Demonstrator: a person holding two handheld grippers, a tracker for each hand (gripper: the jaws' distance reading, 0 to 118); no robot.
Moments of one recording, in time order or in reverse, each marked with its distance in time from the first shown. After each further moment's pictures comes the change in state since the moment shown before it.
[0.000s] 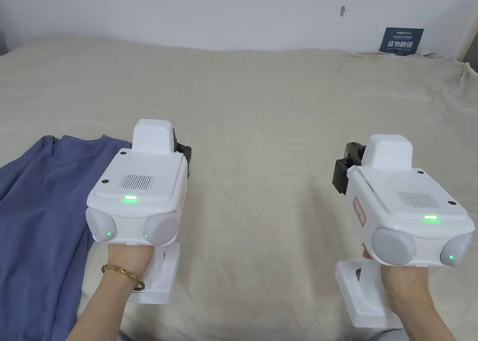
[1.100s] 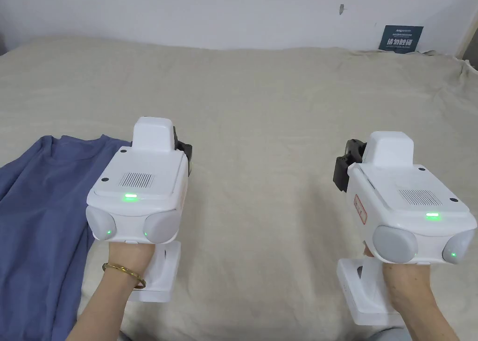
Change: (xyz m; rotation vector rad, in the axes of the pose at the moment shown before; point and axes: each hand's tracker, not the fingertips) left arm 0.000 -0.001 -0.005 0.004 -0.008 0.001; right arm 0.002 0.002 0.001 0.004 0.002 0.003
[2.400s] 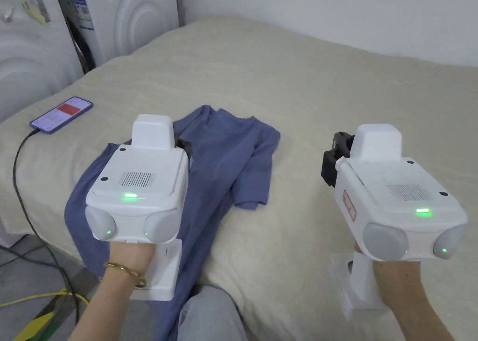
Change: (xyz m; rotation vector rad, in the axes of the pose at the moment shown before) left arm -0.182 -0.029 0.072 -0.048 0.442 0.079; right arm -0.214 0.017 -0.035 0.010 0.491 0.100
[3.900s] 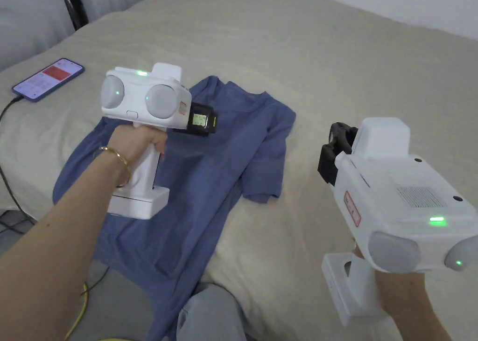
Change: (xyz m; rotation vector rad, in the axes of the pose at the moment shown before) left arm -0.026 0.004 -0.204 -0.616 -0.155 -0.058; right arm -0.028 -0.010 -0.051 -0.057 0.066 0.021
